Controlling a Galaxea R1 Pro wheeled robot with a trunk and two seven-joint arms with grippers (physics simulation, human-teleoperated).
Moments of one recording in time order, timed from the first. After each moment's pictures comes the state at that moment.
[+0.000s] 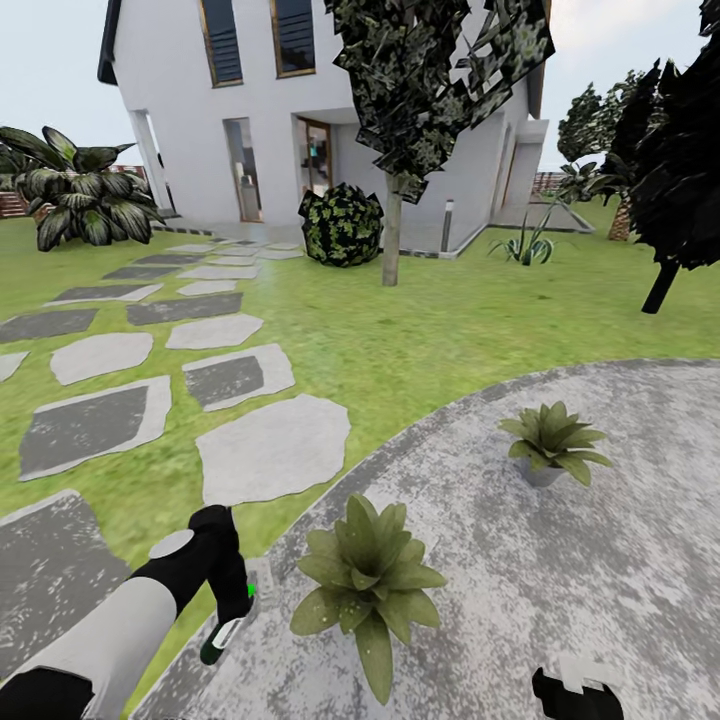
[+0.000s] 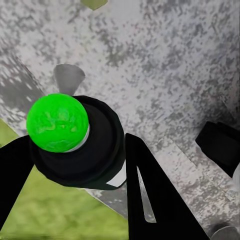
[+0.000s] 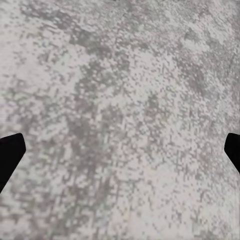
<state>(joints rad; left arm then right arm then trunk) -0.77 0.07 -0.22 -0.58 -1.13 0.46 -1.26 -0.48 -0.09 -0.36 -0.05 0.31 -0.34 -0.38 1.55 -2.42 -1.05</state>
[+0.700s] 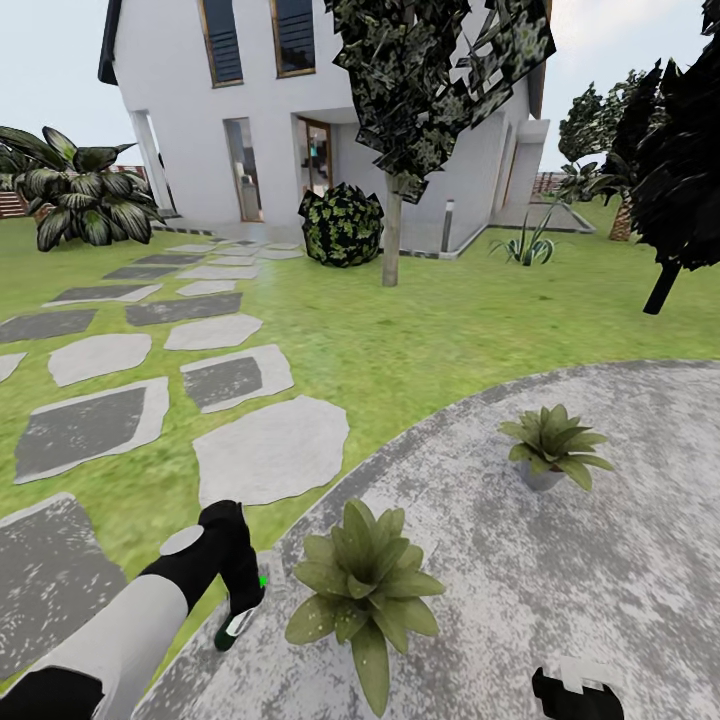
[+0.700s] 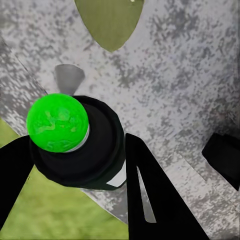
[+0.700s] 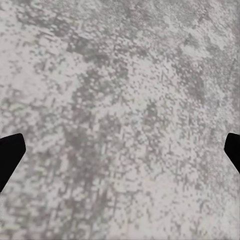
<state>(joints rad) -0.78 0.04 -0.22 -0.61 -1.13 0.47 -1.25 -0.48 -0.09 -0.36 -0.05 0.31 -0.34 -0.38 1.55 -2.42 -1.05</state>
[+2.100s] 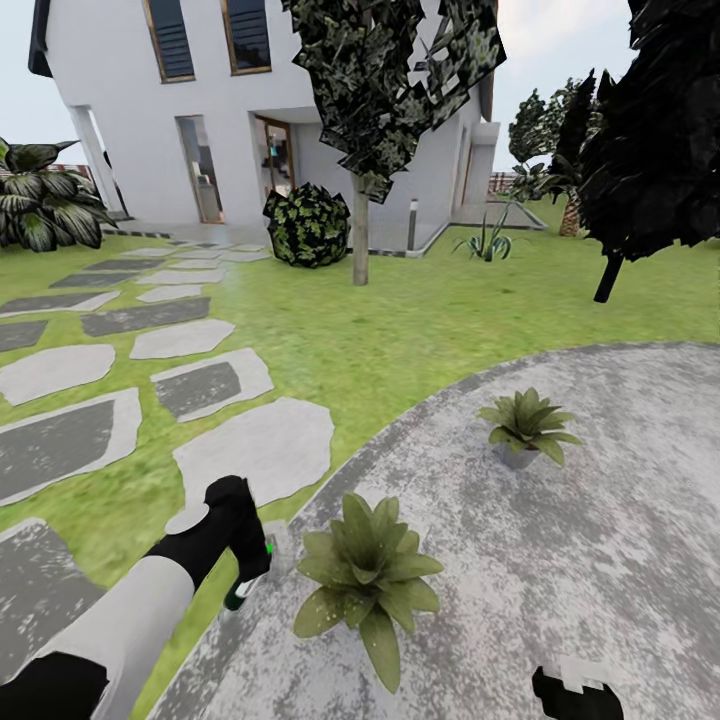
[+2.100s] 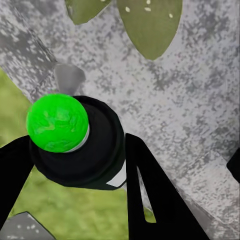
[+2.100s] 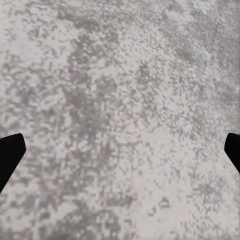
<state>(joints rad) -0.82 0.02 -0.23 -0.70 -1.16 0.52 -1.25 -0.48 -0.09 -0.35 -0.05 0.31 -0.34 -0.38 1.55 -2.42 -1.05</state>
